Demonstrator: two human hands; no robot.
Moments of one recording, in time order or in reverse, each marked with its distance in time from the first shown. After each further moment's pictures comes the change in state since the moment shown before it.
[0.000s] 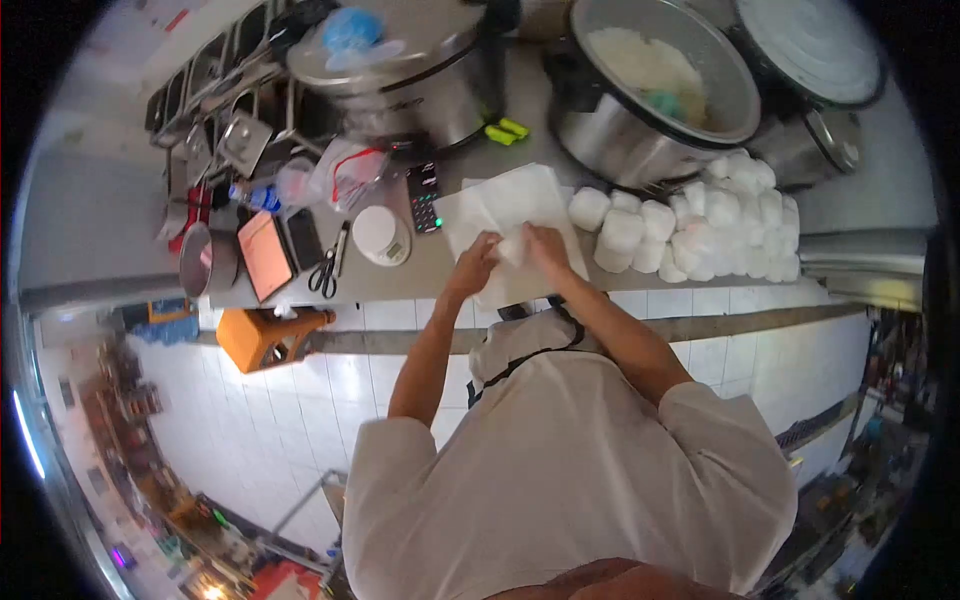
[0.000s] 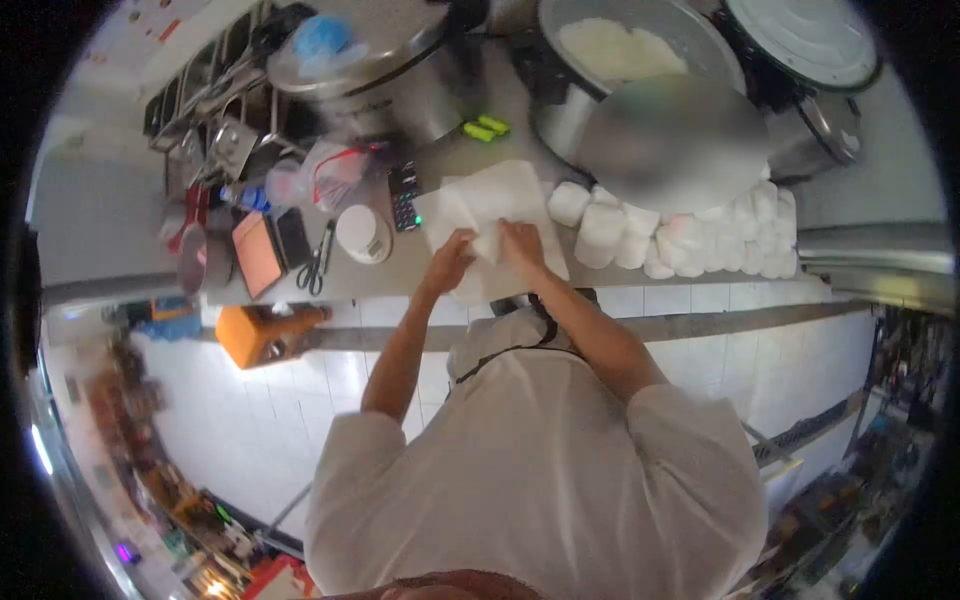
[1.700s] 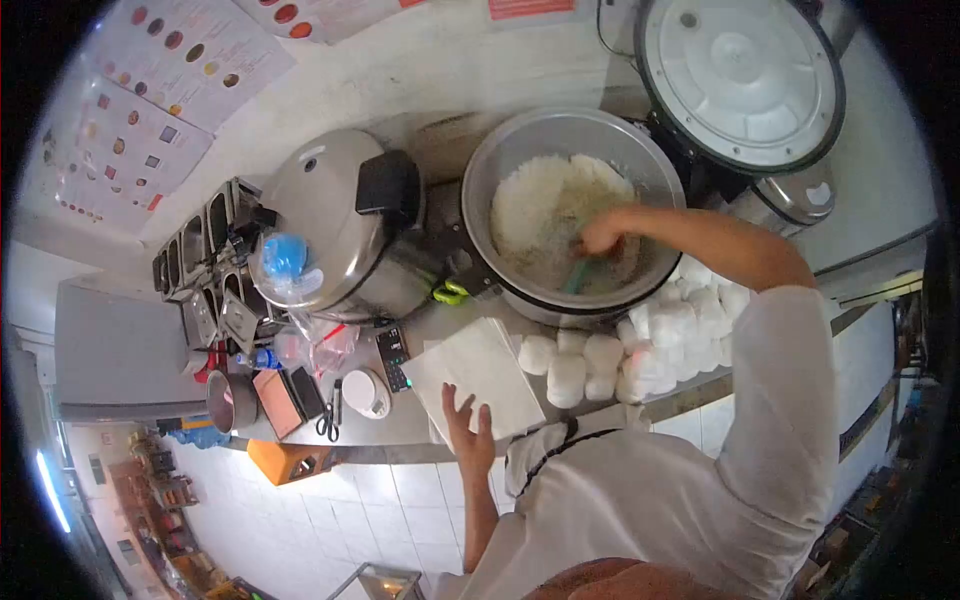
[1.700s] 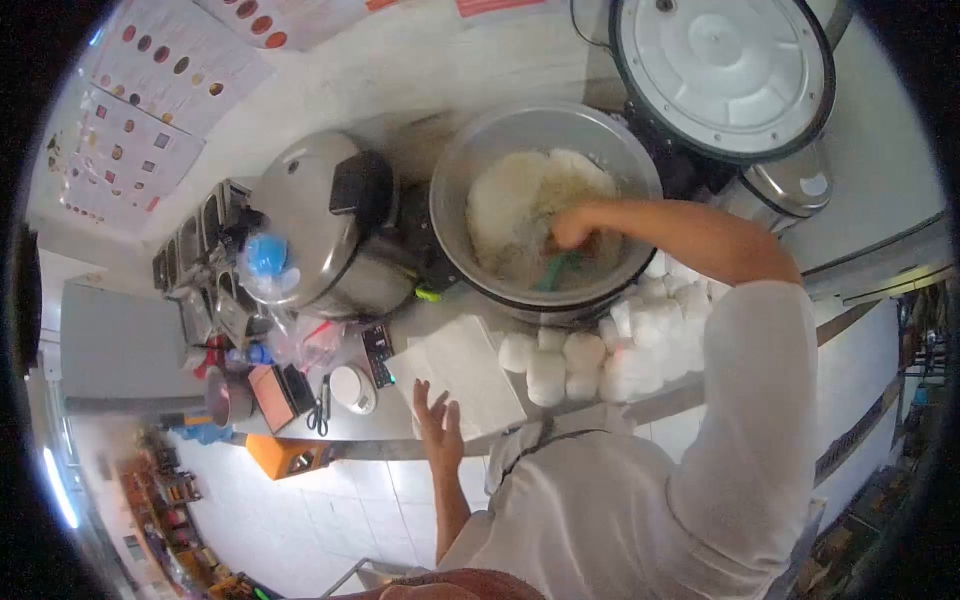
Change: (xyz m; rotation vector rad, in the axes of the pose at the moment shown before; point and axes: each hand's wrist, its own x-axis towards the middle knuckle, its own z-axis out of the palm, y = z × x) left_hand 0.027 0.223 0.083 -0.115 0.521 -0.259; right_hand 0.216 -0.195 -0.358 -1.262 -0.816 -0.270
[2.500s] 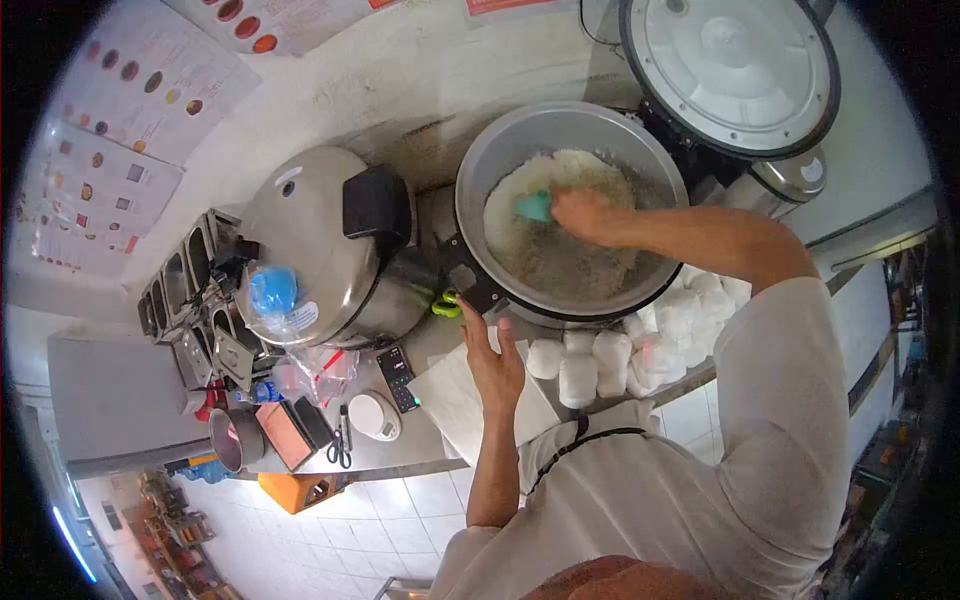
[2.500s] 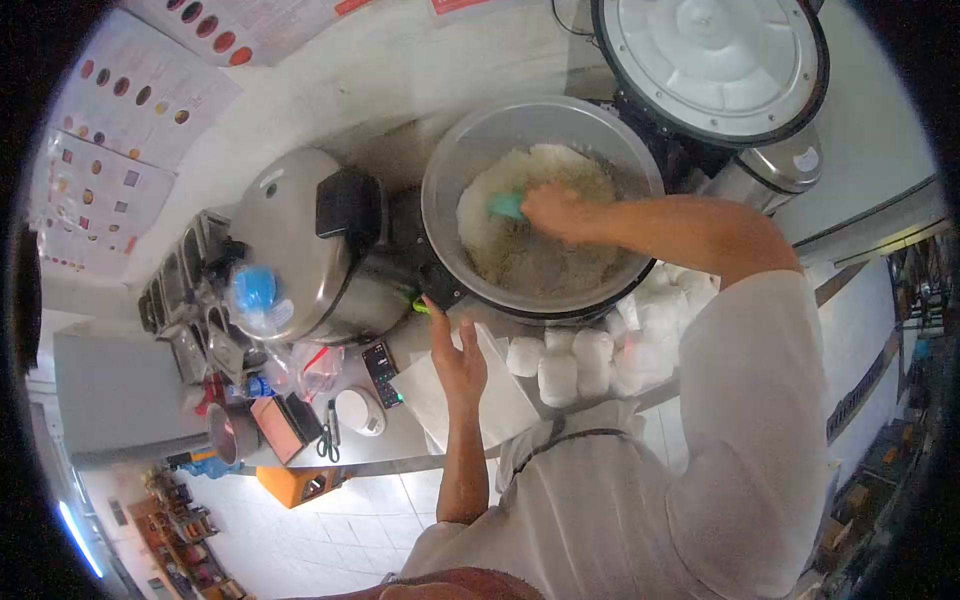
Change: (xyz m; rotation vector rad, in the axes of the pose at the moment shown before) left_hand 0.130 0.076 0.070 0.166 -0.120 0.320; right_hand -0.004 -0.028 -0.008 -0.183 0.604 0.146
